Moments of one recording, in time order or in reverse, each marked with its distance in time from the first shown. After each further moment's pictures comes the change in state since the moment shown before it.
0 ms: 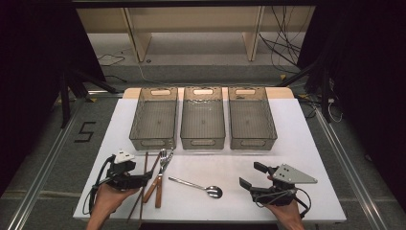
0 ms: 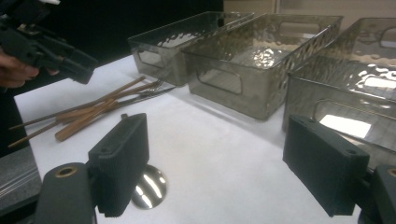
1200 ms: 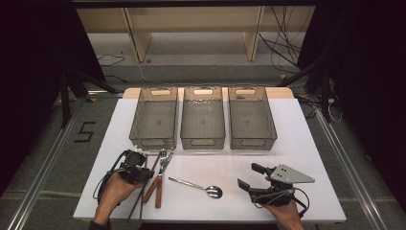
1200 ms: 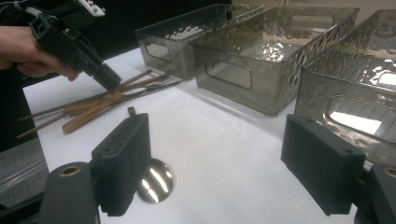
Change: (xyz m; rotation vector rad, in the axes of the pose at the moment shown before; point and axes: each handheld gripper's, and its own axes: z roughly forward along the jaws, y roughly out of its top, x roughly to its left) left arm -0.002 0.016 0.044 0.284 -0.012 0.039; right arm 0.001 -0.001 0.003 0.022 0.023 -0.005
